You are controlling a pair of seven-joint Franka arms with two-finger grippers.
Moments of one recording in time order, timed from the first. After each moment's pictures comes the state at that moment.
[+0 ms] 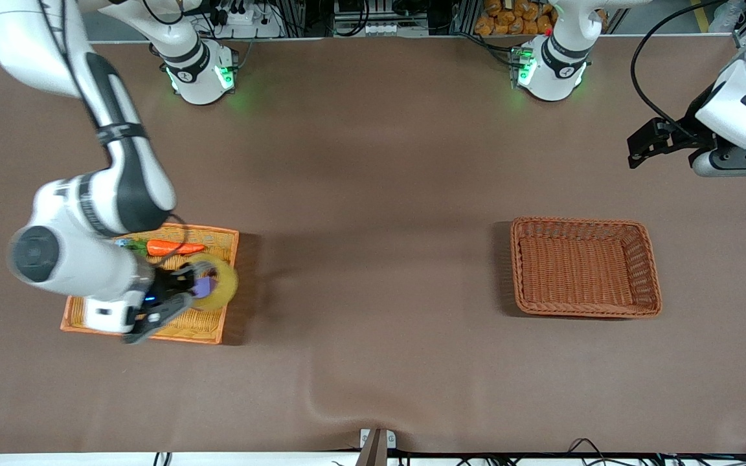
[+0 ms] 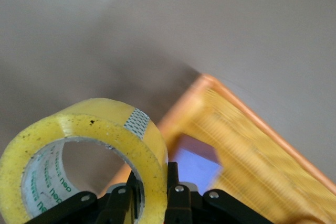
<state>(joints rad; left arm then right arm) 0.00 -0.01 -0.16 -1.55 0.01 1.53 -0.15 0.15 0.58 0.10 -1.40 0.04 1.95 -0.42</state>
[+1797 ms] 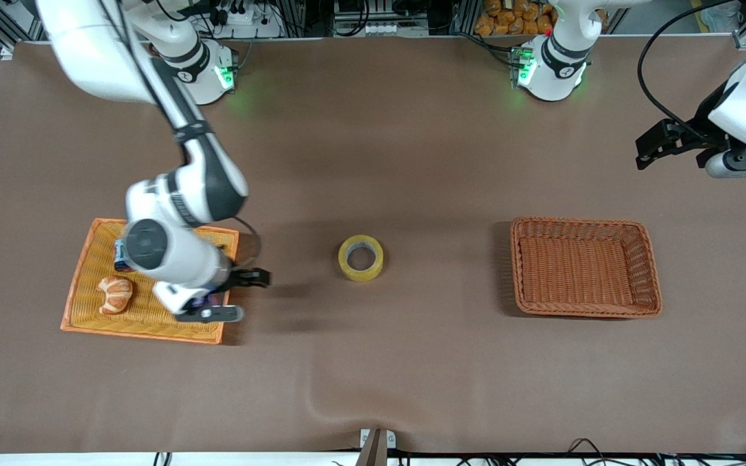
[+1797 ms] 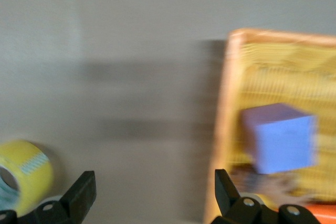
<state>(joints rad) 0.01 -0.01 -0.15 -1.55 0.01 1.53 -0.16 0.22 0.58 0.07 -1.47 0.06 2.00 0.18</state>
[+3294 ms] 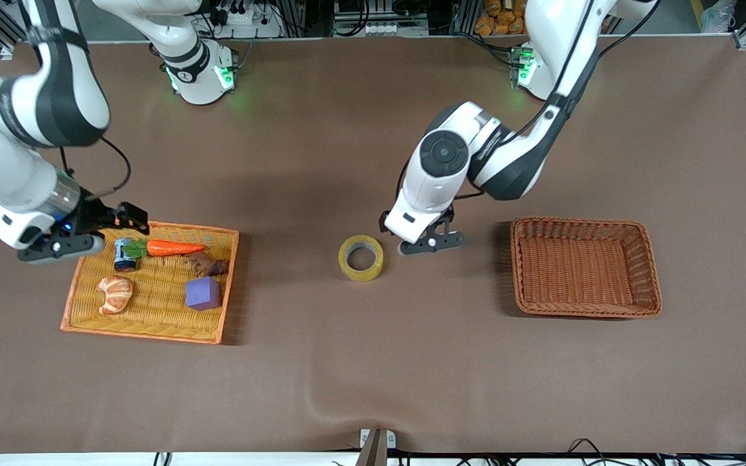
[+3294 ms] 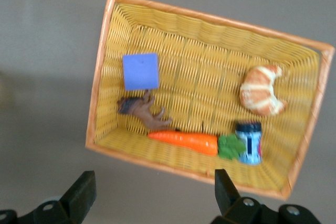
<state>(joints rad) -0.51 0.58 -0.21 -1.54 0.04 2.14 -0.87 -0.04 0.06 0.07 -1.89 0.06 1.94 -0.14</state>
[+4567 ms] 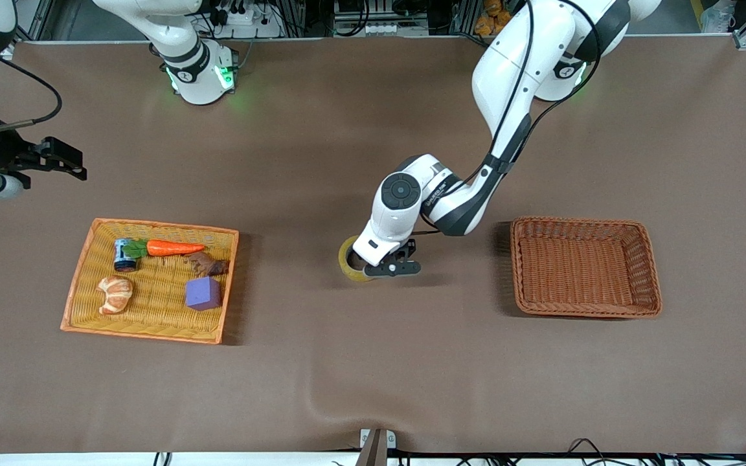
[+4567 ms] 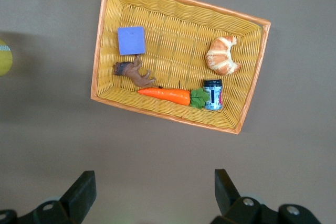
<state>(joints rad) -0.63 0.88 -0.15 -1.39 0.11 2.39 -0.87 -0.07 0.01 0.08 -1.60 -0.01 1.53 -0.15</state>
